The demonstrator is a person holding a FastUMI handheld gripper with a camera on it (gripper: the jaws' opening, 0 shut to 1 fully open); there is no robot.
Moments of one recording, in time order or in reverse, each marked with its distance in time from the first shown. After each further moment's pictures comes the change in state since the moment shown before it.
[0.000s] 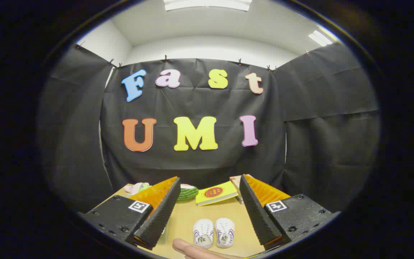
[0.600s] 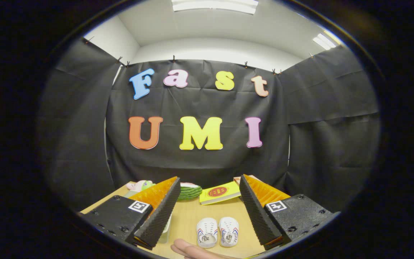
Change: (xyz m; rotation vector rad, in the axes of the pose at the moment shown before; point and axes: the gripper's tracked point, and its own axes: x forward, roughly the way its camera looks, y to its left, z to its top) arm -0.005 0.022 -0.029 -0.044 -0.010 0.002
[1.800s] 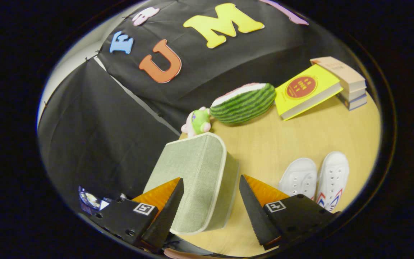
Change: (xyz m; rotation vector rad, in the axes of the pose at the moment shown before) arm 0.158 0.126 -0.225 0.526 0.922 0.662
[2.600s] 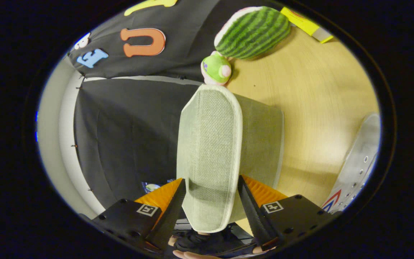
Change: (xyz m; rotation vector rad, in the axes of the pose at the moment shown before) arm 0.056 0.013 -0.026 0.325 0.427 0.395
